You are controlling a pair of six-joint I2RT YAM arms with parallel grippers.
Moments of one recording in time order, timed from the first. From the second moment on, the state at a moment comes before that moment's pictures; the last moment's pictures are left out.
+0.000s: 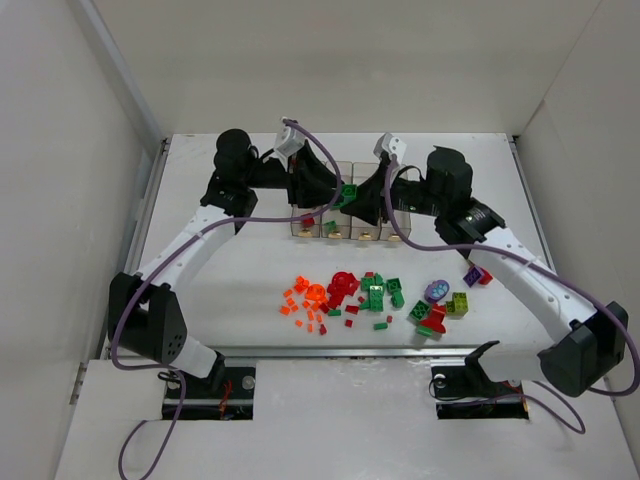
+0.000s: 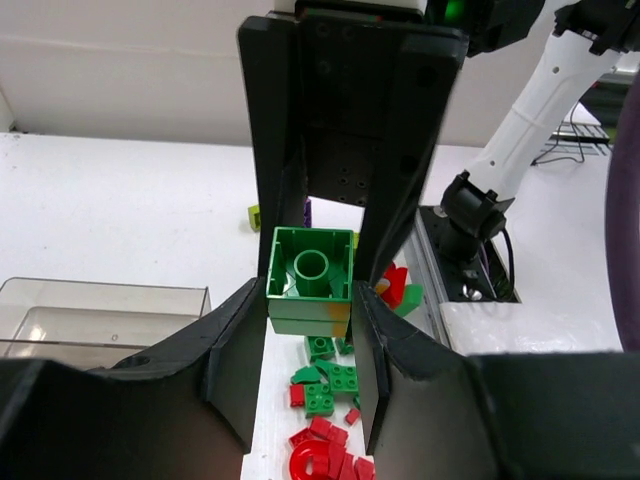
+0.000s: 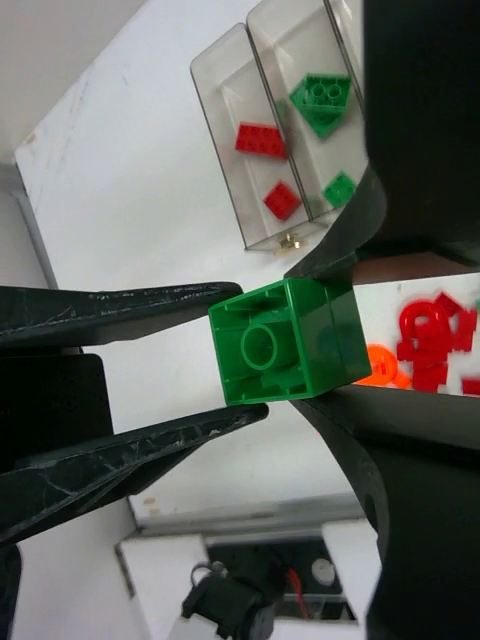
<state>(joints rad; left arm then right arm) -0.39 1.48 1.23 0.40 1.26 -0.28 0.54 1.29 1.20 -0.06 -0.66 -0.03</state>
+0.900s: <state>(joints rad) -0.22 1.48 1.19 0.66 1.15 -0.52 0.53 1.51 1.16 -0.02 -0.70 0.02</state>
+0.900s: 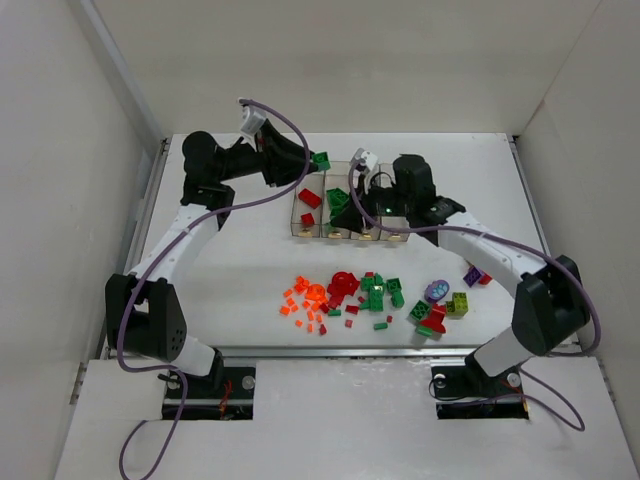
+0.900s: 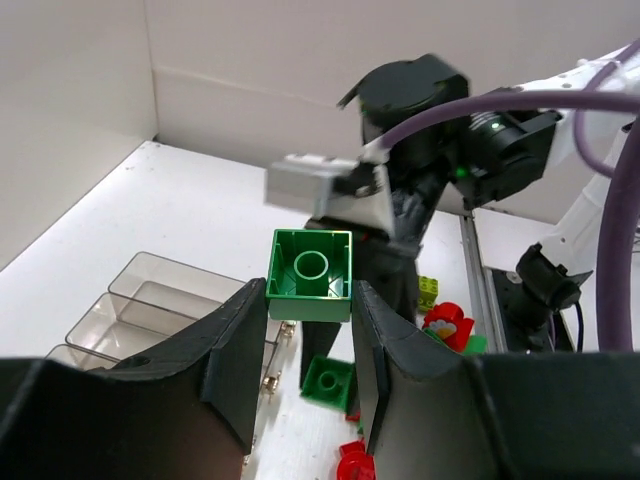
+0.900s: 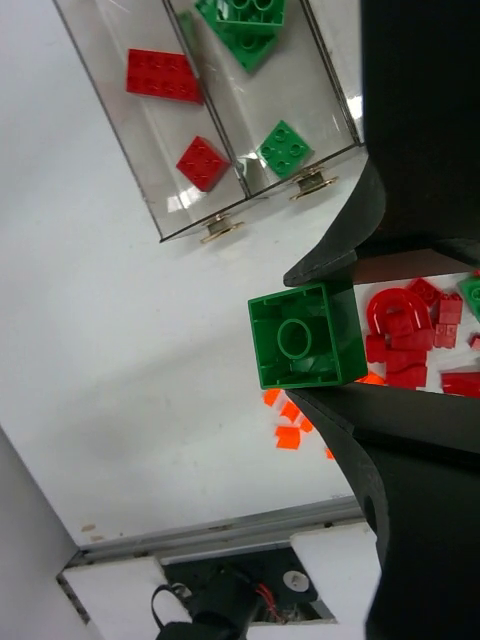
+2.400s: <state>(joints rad) -0.07 1.53 1.09 0.51 1.08 -0.25 0.36 2.25 1.81 -0.08 -0.44 0.24</state>
